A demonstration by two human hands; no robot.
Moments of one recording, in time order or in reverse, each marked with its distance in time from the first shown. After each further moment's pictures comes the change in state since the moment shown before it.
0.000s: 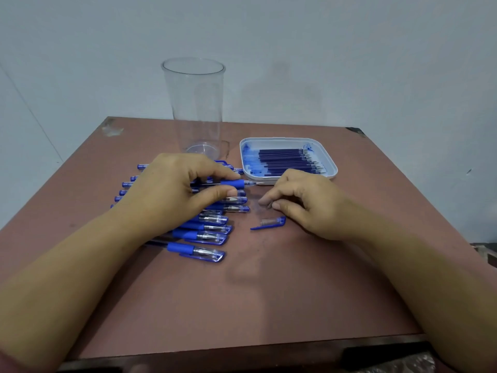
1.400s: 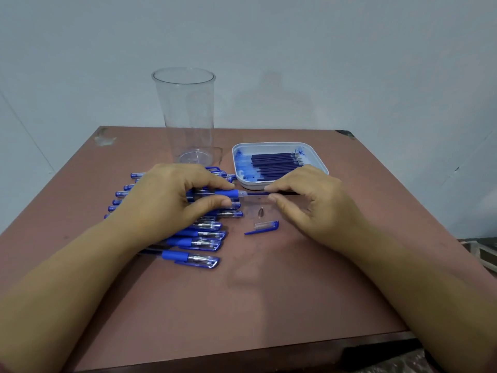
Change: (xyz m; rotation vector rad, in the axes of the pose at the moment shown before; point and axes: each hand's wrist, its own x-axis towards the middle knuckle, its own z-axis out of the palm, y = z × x) left_hand 0.000 -0.003 0.003 0.004 -0.032 0.020; right_hand -0.012 0.007 0.007 -0.126 0.502 -0.297
